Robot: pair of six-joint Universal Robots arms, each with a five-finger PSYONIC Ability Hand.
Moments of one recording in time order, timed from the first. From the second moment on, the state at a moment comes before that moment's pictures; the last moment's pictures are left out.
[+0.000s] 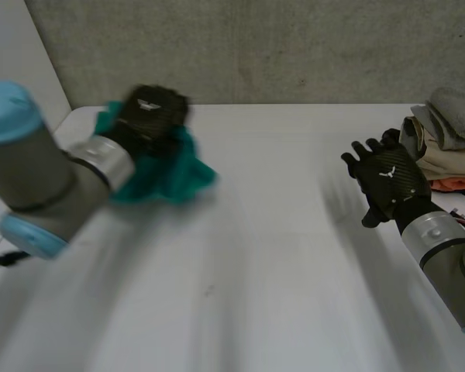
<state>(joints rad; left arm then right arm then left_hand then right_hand) 4.28 -1.99 -1.37 3.38 -1.27 3.40 1.76 -1.31 1.91 -0.54 1.28 2.56 1.07 1.18 1.19 1.20 0.95 0.20 0.23 0.21 0.23 0.07</state>
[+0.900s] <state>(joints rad) 4.65 -2.28 -1.28 3.38 -1.05 3.86 1.83 -1.39 1.80 0.30 1.19 2.66 0.30 0.31 0.30 0.31 0.14 0.50 0.59 0.58 0.58 0.39</state>
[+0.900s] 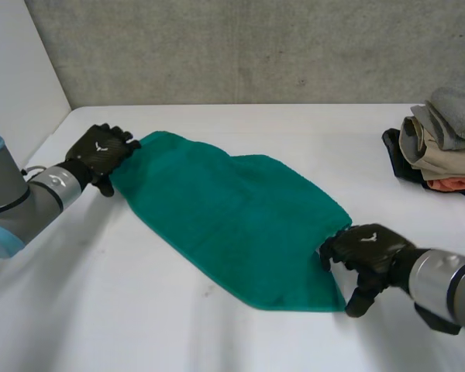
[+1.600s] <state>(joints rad) 4.62 -2.57 -0.96 3.36 -1.07 3.85 2.01 -1.23 1.97 -0.31 1.36 2.62 1.13 1.19 1.18 1.19 0.99 0.69 0.81 0.81 0.81 0.61</state>
